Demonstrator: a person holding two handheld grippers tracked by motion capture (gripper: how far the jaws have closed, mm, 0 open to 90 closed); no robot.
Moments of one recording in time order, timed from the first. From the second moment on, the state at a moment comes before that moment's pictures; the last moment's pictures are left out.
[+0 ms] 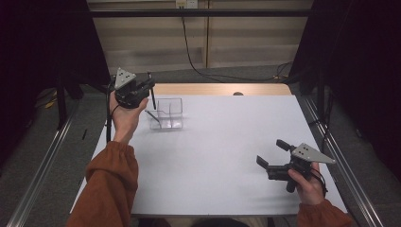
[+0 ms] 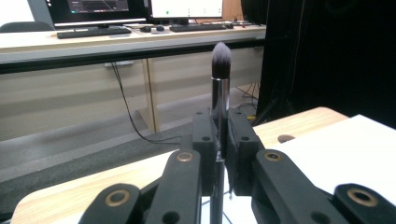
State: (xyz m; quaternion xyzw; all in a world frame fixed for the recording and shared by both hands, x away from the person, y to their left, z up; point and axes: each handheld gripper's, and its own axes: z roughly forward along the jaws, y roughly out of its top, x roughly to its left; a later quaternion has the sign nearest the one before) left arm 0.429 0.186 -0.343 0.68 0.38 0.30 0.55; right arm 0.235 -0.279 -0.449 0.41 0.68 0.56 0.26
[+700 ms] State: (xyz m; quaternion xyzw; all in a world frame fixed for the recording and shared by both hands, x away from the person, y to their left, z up) left arm 0.430 0.185 -0.371 0.70 0.40 0.28 0.53; right arm 0.235 -0.279 -0.449 0.41 0.68 0.56 0.26
